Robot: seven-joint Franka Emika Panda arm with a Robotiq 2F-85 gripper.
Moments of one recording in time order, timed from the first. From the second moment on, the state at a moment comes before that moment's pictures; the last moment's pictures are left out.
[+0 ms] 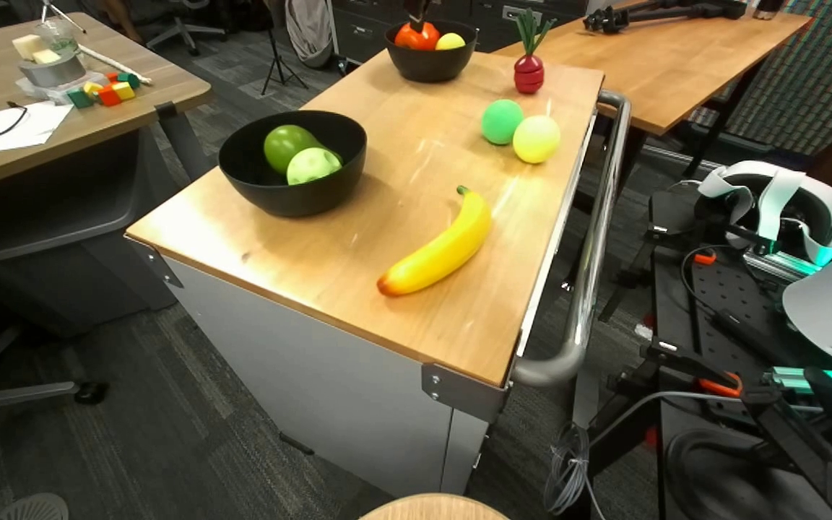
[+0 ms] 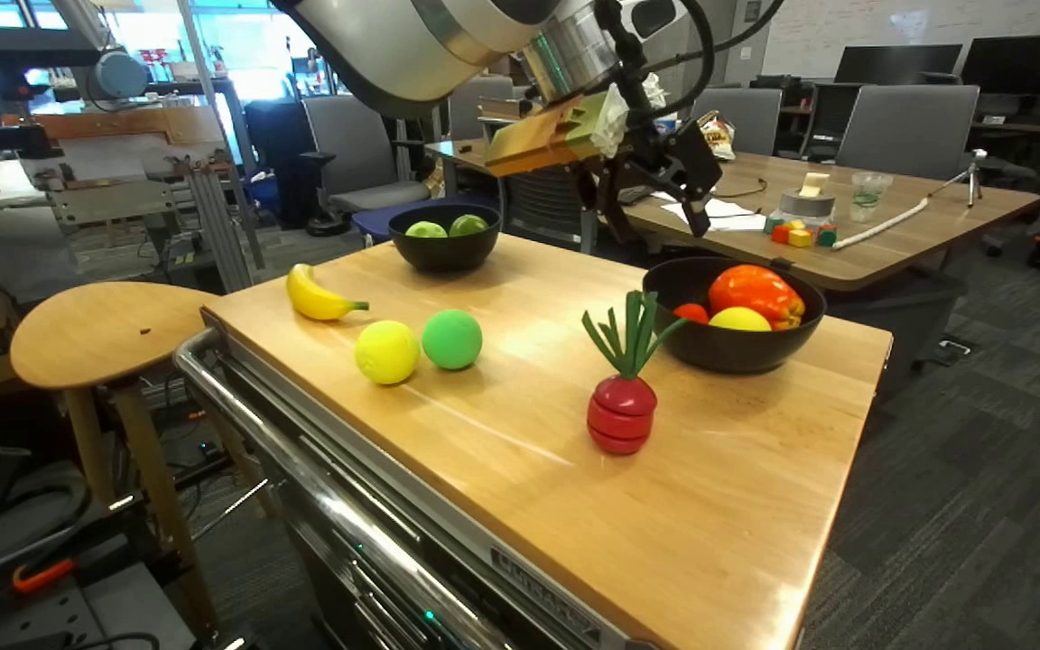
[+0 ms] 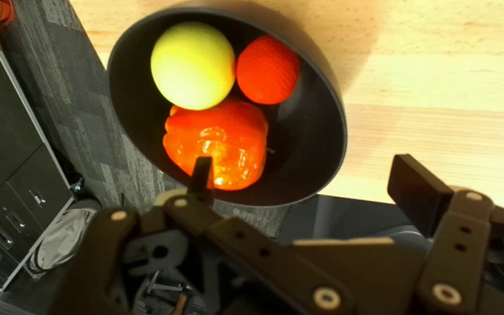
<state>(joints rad) 0.01 0.22 -0.29 -2.07 -0.51 2.70 0.27</state>
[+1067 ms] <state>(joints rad) -0.18 -0.13 -0.20 -2.54 -0.53 2.76 0.12</state>
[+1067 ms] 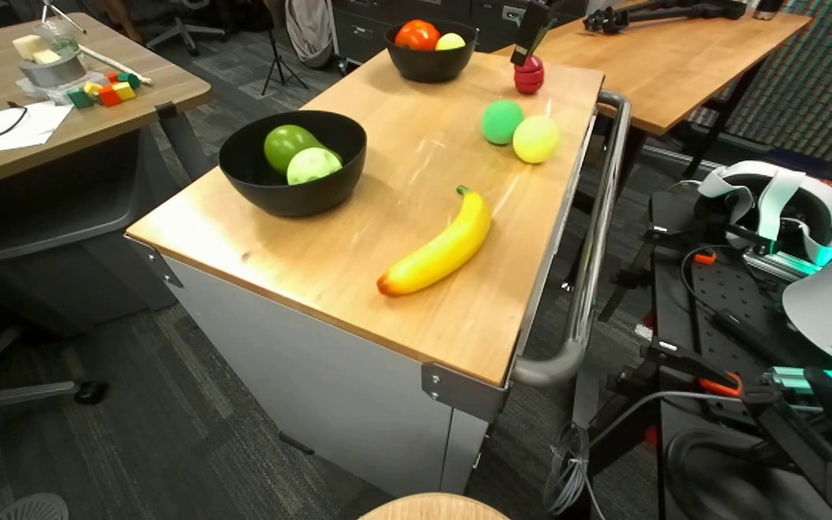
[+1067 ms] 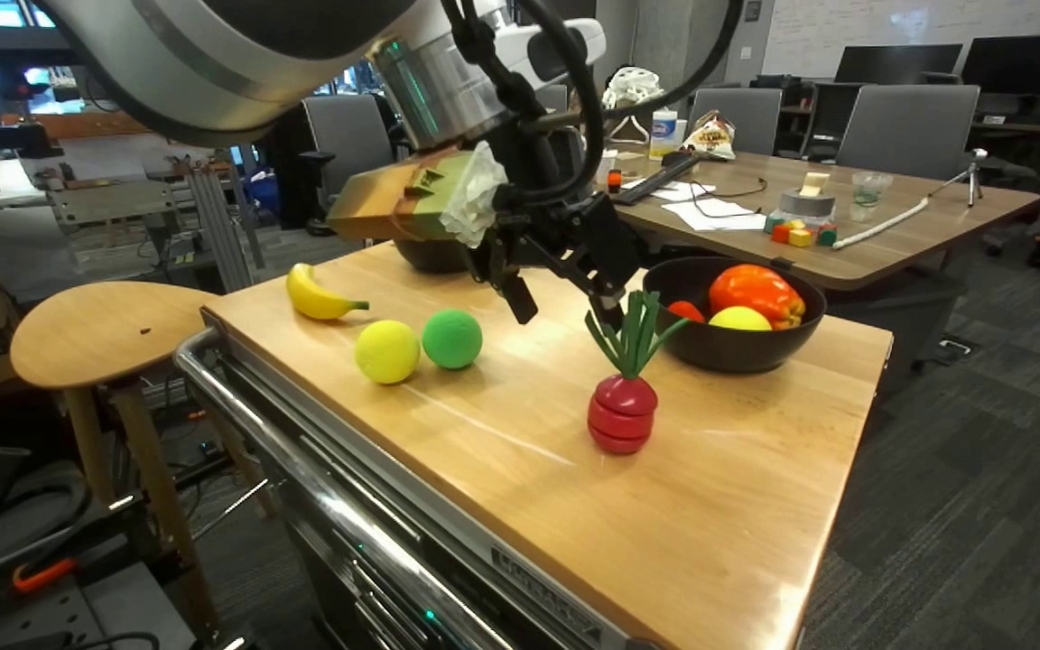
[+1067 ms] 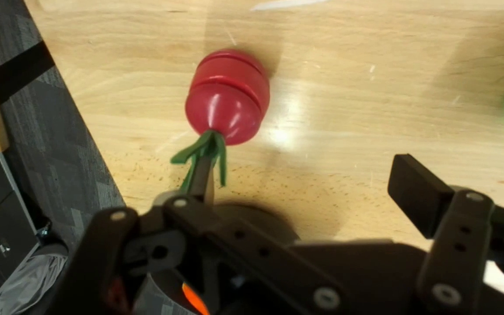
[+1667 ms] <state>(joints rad) -0.23 -0.11 -0.16 -2.47 -0.69 2.65 0.29</state>
